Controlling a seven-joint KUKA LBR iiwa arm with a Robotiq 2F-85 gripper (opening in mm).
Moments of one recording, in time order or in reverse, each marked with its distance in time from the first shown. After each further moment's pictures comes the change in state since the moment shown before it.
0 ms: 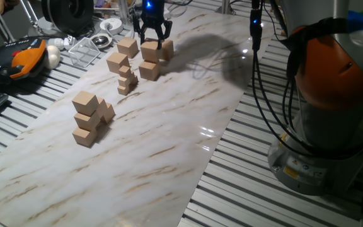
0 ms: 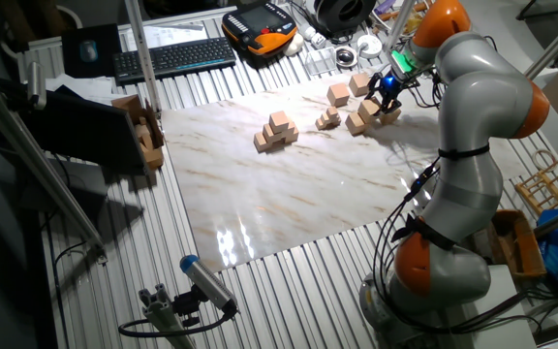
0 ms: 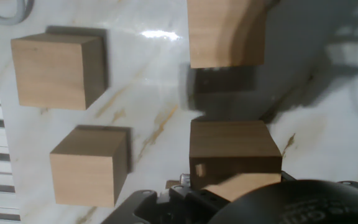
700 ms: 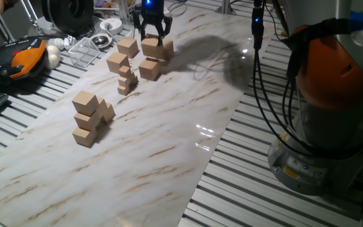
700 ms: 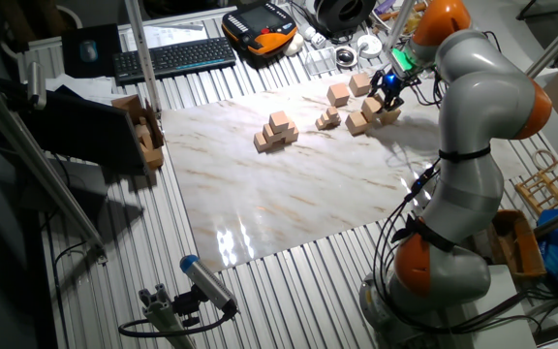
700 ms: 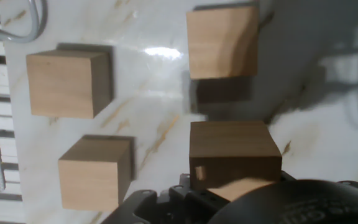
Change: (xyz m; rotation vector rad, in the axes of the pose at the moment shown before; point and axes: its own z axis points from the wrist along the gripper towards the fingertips) arm 0.000 0.000 -0.012 -0.006 -0.055 0.008
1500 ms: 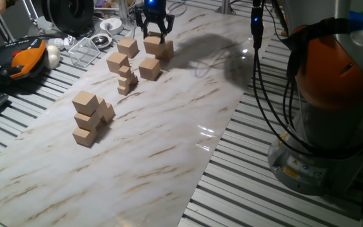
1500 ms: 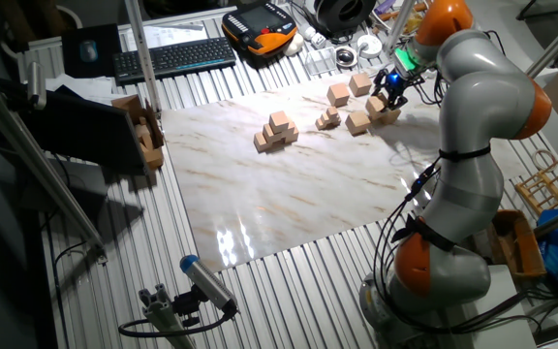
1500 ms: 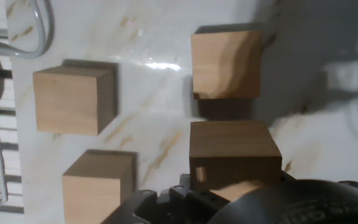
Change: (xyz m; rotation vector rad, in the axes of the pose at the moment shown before) arm -0.018 0.003 -0.008 0.003 -0.041 -0.023
